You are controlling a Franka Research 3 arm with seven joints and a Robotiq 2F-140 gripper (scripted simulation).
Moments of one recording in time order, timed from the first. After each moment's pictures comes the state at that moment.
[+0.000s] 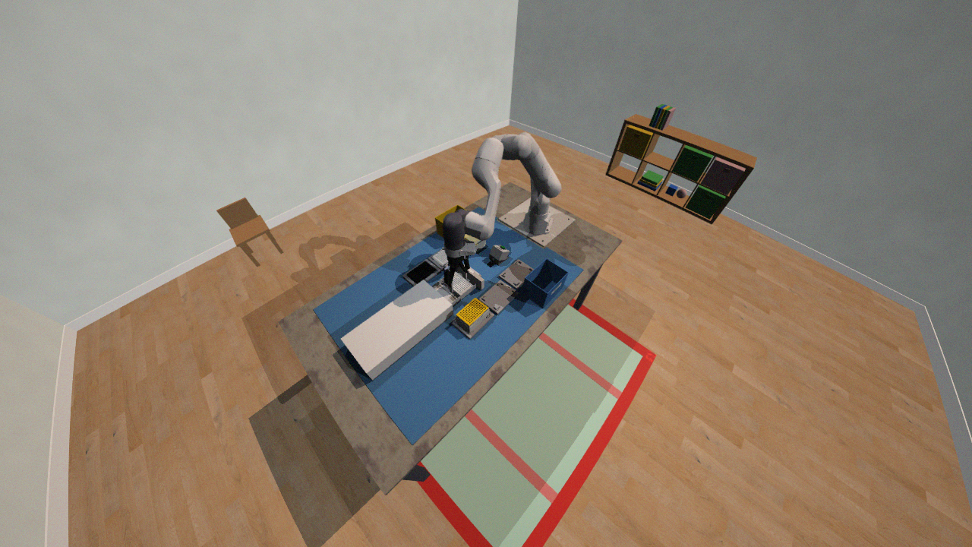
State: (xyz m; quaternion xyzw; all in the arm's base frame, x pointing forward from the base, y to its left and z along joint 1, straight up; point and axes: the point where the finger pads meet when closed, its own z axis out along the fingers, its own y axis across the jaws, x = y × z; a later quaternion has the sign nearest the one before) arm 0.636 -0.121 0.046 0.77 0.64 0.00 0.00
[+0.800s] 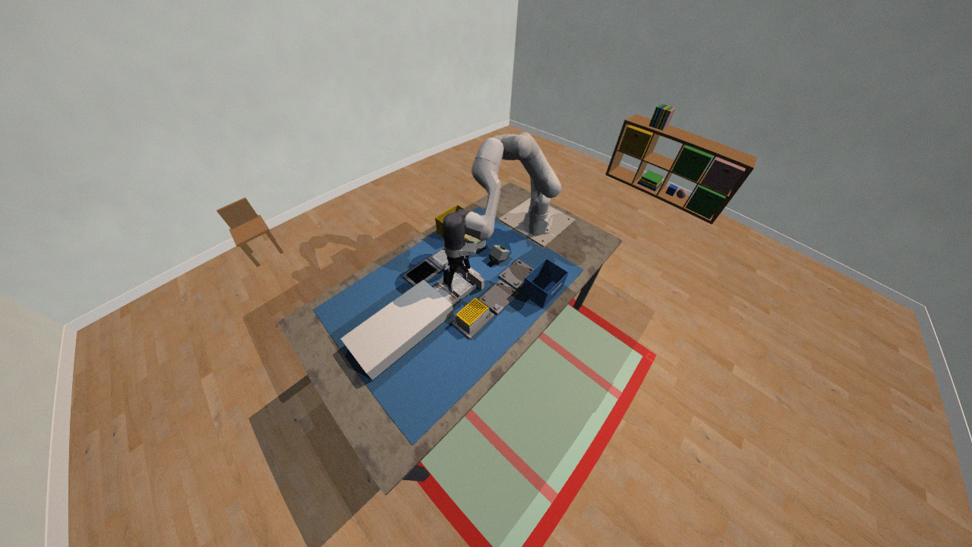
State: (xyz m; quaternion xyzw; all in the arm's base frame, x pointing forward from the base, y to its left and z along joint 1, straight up) arm 0.636 -0.121 0.046 0.77 0.64 0.00 0.00
